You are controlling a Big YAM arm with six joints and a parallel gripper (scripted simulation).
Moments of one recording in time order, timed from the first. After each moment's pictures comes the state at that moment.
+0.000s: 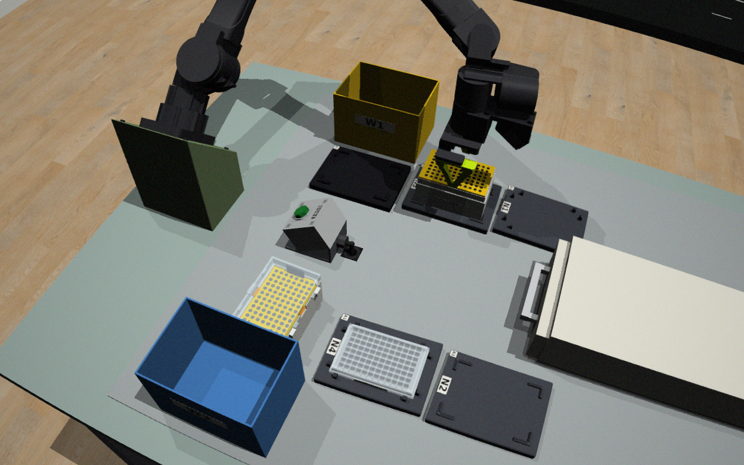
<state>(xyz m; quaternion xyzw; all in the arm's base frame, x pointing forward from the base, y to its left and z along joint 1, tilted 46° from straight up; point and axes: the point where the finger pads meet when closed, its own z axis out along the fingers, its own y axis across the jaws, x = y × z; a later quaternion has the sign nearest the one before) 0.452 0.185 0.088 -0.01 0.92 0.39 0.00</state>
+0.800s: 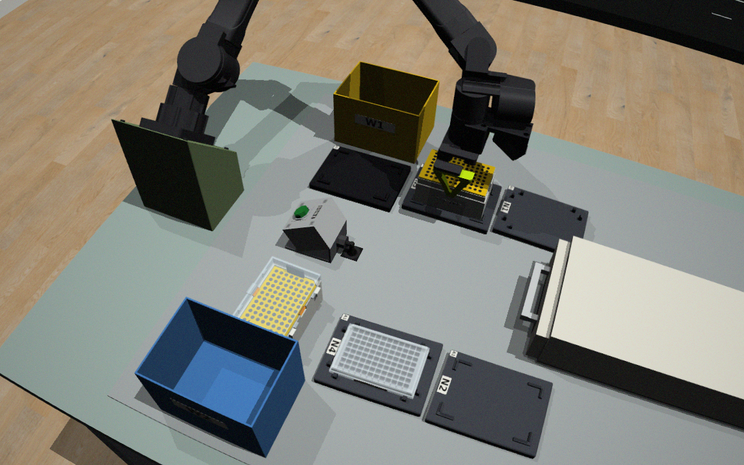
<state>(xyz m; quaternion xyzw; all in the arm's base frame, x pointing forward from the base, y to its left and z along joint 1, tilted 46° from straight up) 0.452 0.202 0.072 -0.01 0.92 0.39 0.00</state>
